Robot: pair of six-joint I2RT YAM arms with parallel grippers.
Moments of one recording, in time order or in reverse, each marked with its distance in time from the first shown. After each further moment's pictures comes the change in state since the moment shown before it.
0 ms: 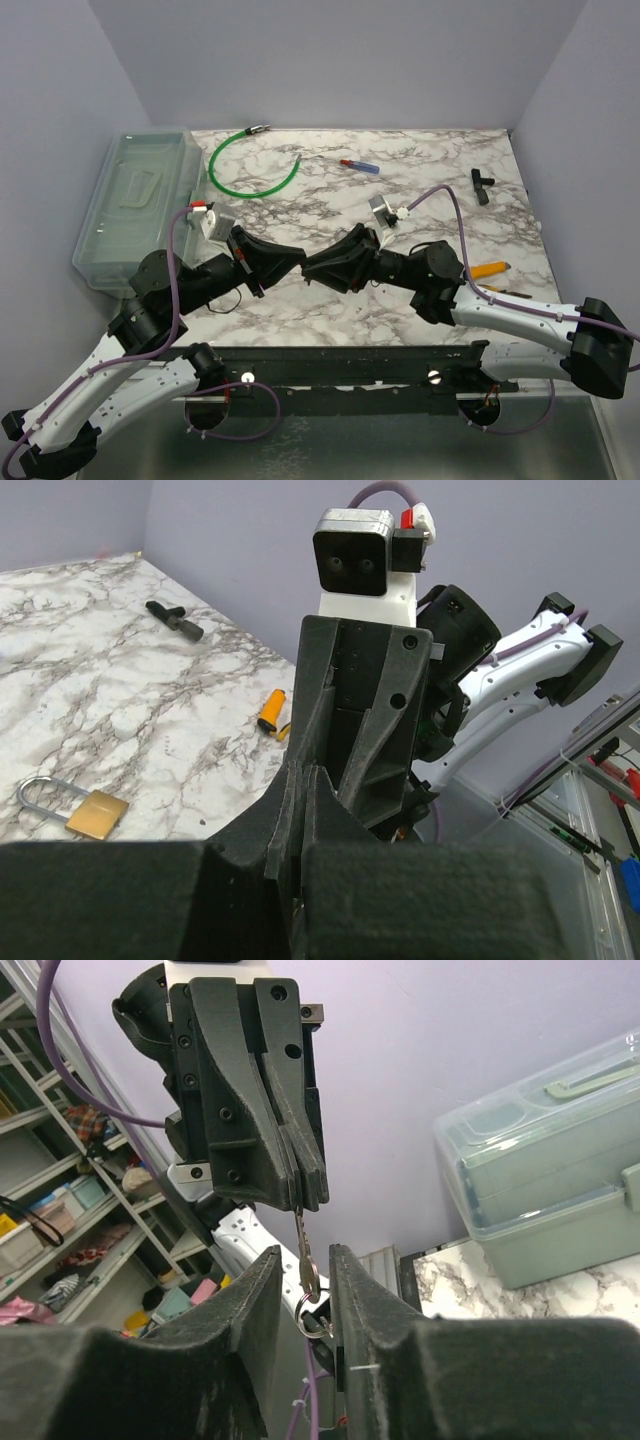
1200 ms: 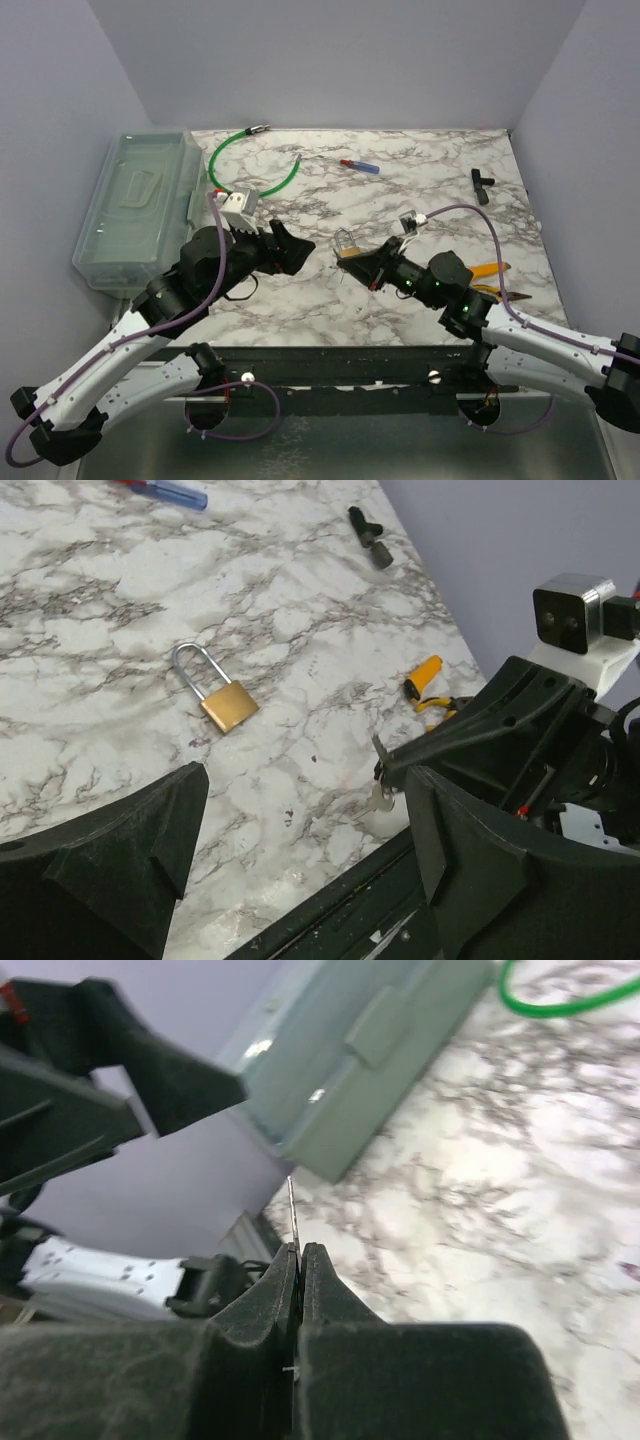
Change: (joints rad) left arm 0.000 0.142 0.042 -0.236 -0.353 -0.109; right arm -0.038 -0.278 -0.182 -0.463 0.409 0.051
